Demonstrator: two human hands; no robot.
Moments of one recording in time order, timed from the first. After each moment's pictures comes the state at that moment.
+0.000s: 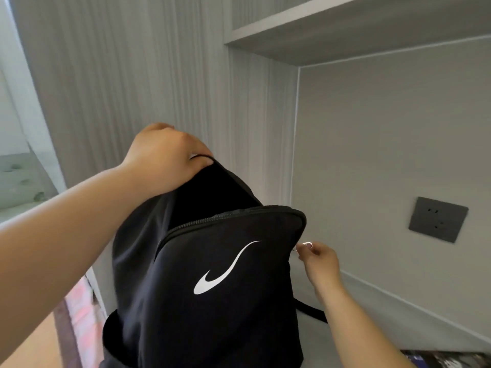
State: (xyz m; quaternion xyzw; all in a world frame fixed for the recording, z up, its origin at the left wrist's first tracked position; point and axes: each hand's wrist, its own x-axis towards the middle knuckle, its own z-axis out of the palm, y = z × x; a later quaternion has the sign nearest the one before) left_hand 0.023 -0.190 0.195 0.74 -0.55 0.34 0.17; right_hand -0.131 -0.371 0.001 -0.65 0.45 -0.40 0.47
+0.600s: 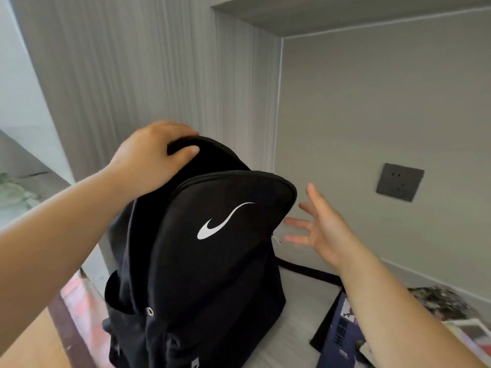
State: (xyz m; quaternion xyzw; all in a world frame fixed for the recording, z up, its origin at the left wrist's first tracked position) left_hand 0.011 -0.154 0.151 0.73 -0.56 0.22 0.32; right_hand -0.192 -0.302 0.052 -0.54 0.29 -0.35 0.70
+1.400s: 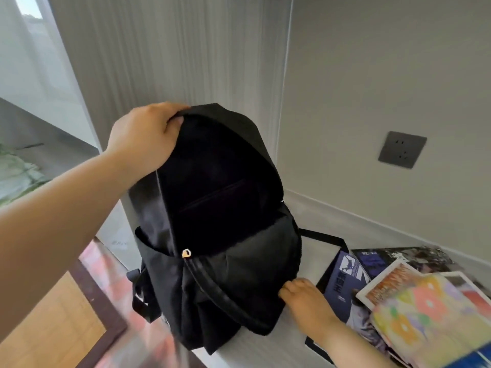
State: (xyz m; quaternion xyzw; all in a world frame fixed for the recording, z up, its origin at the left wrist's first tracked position) left_hand 0.010 -0.115 0.131 0.78 -0.49 0.21 0.32; right_hand -0.219 -0.221 -0.120 -0.96 0.25 -0.09 -0.08
